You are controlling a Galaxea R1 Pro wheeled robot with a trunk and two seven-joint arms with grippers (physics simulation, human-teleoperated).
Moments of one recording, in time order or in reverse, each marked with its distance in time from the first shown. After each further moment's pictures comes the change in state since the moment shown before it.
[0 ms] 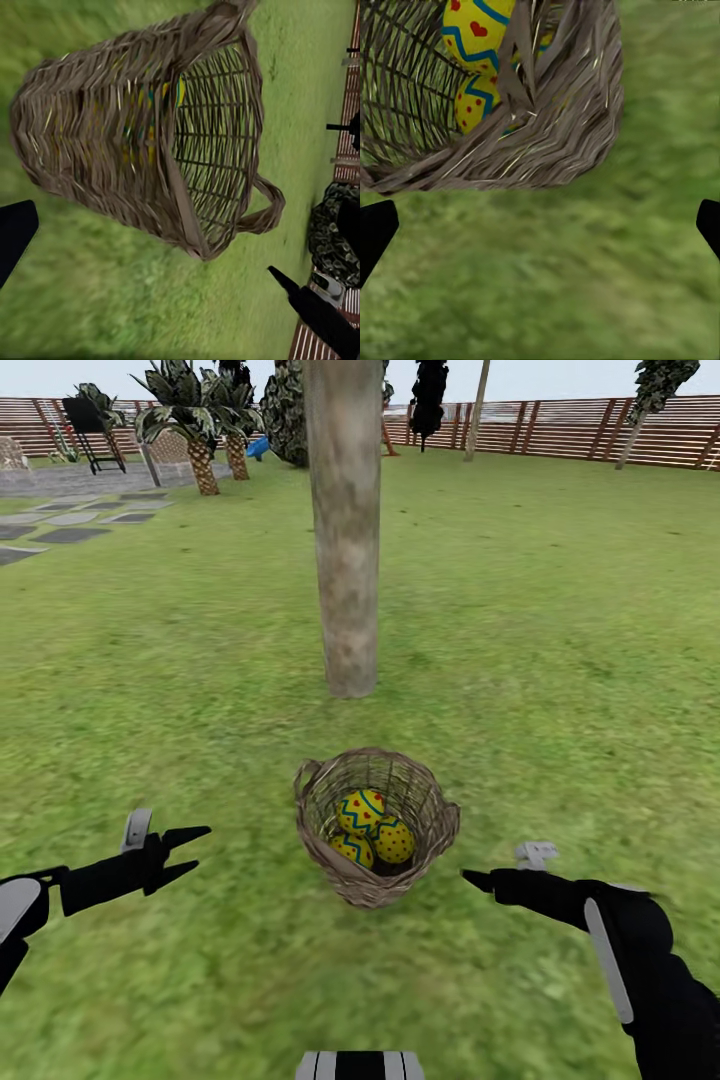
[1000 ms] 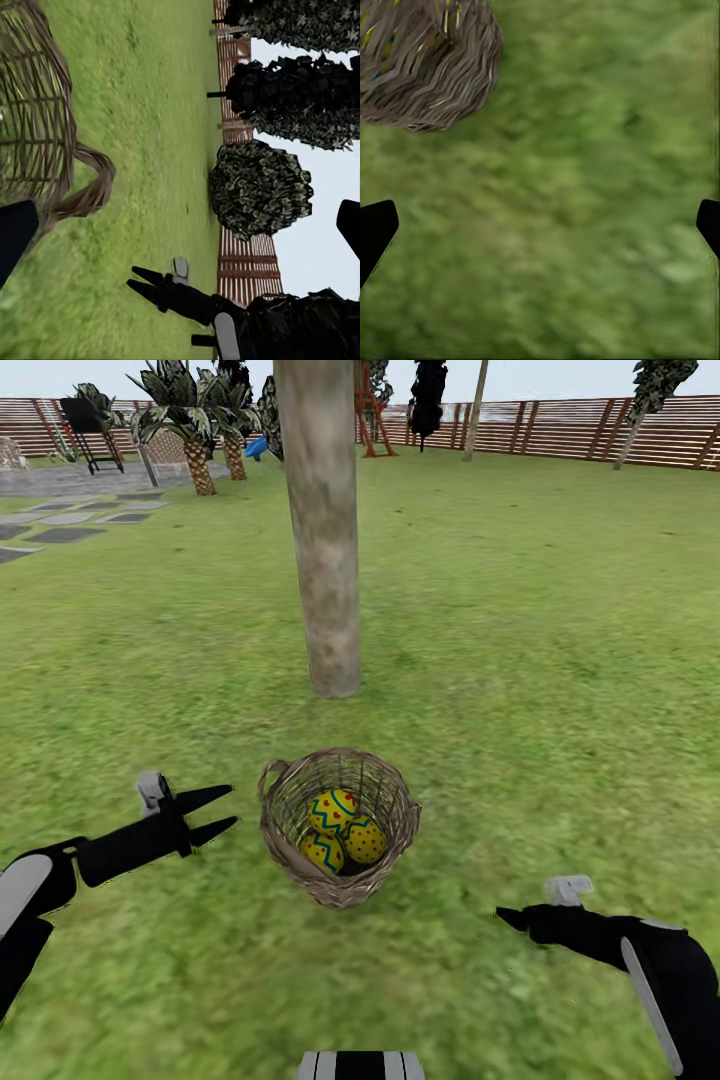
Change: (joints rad) left arm -0.026 -0.050 -0.044 -0.215 0.200 0.004 -0.044; right arm 0.107 -0.108 -0.018 0.040 0.022 -0.078 -0.009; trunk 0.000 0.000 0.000
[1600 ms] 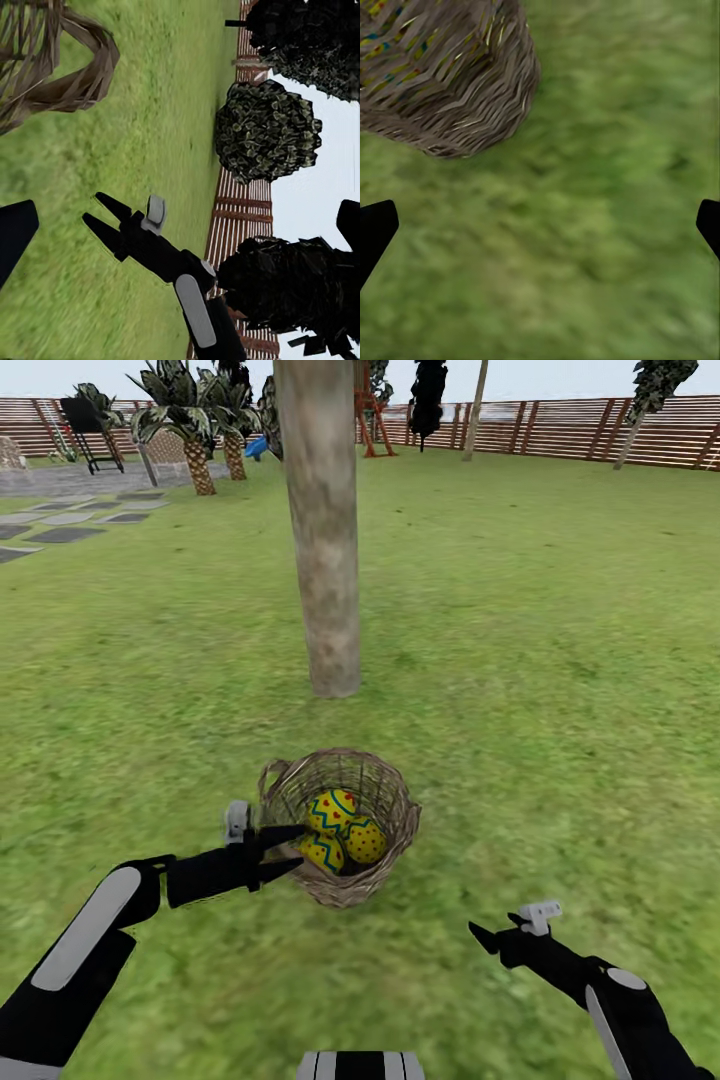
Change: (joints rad) left arm 0.000 -0.155 -0.201 -0.002 -0.009 0.002 0.150; right arm 0.033 0.095 0.009 0.270 0.002 -0.518 0.003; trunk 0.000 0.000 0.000
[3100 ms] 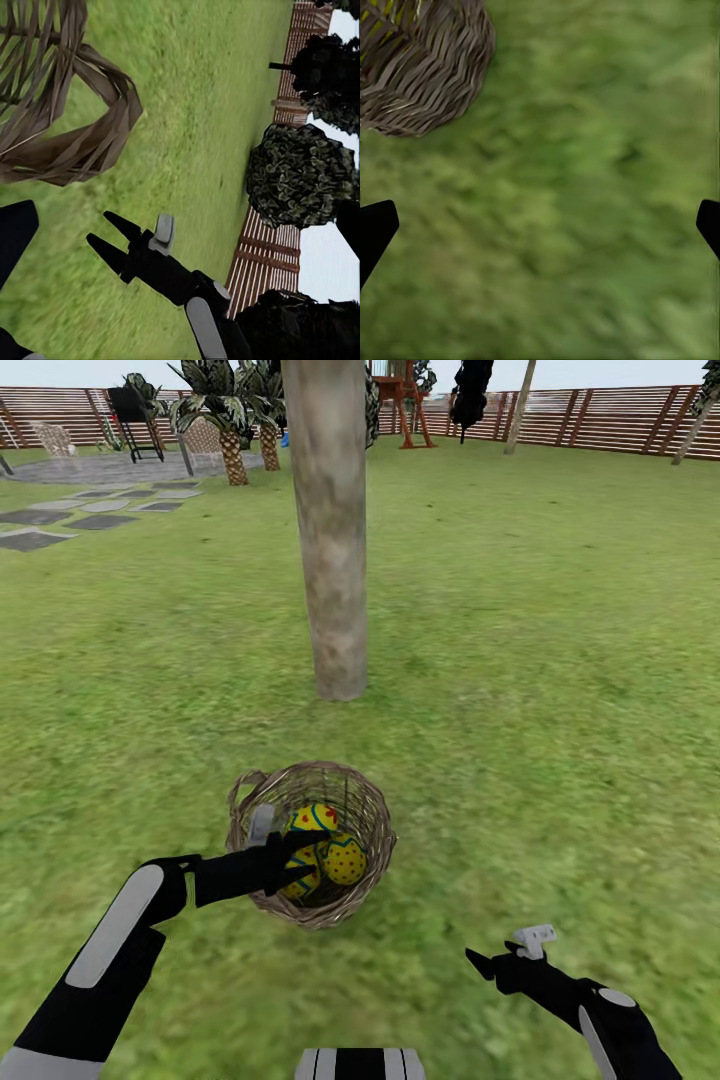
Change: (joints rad) left arm -0.005 -0.122 0.030 -0.005 -0.010 0.001 0.246; right arm 0.000 0.006 0.011 0.133 0.000 -0.012 -0.009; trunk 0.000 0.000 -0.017
